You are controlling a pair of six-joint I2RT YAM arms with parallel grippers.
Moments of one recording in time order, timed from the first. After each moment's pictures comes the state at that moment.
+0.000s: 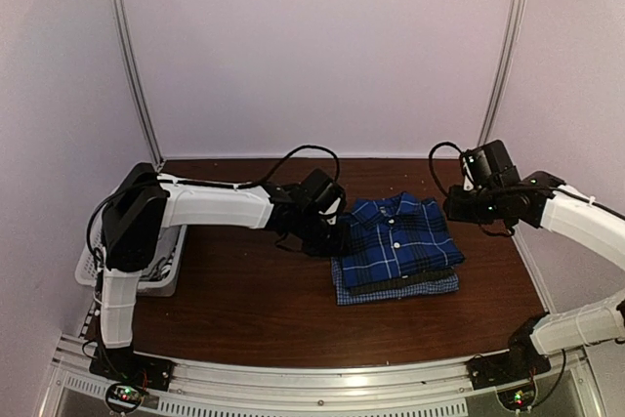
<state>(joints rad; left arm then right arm) -0.97 2.12 1.59 -0.39 0.18 -0.73 0.48 1.17 0.97 -0.62 0.29 0.50</state>
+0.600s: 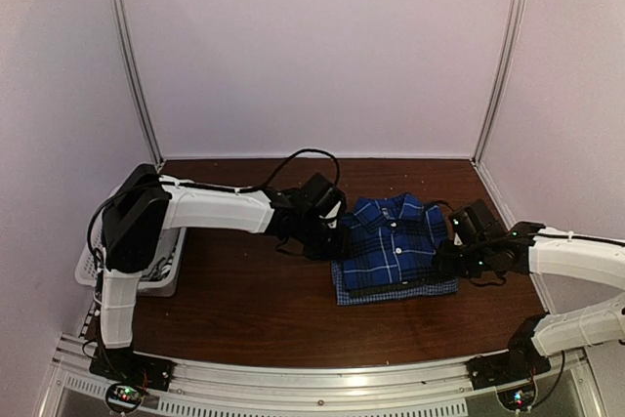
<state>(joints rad) -0.98 2.12 1.56 -0.34 0.17 -0.75 0.61 1.11 0.58 -0.44 0.21 0.75</state>
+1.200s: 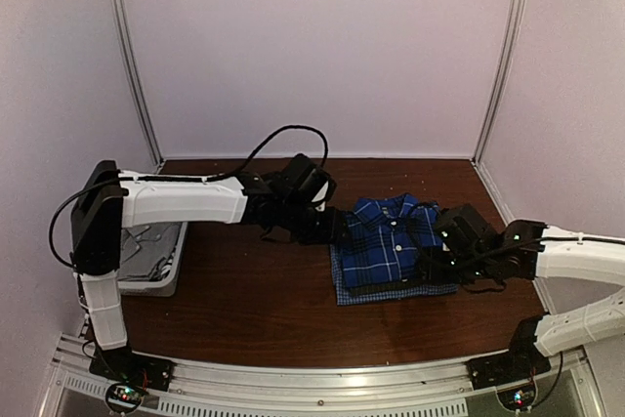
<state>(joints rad) -0.97 1.96 1.50 -0.37 0.08 -0.71 0.86 1.06 0.69 -0.59 0.30 0.84</state>
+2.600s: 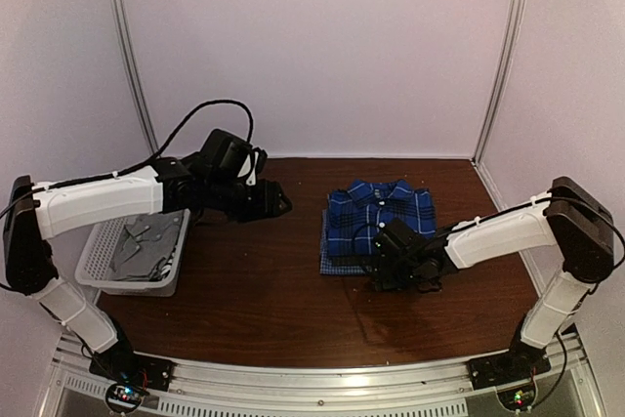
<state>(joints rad) -0.79 1.54 1.21 -0.39 0.04 -0.67 0.88 1.63 0.77 -0.28 0.34 0.68</state>
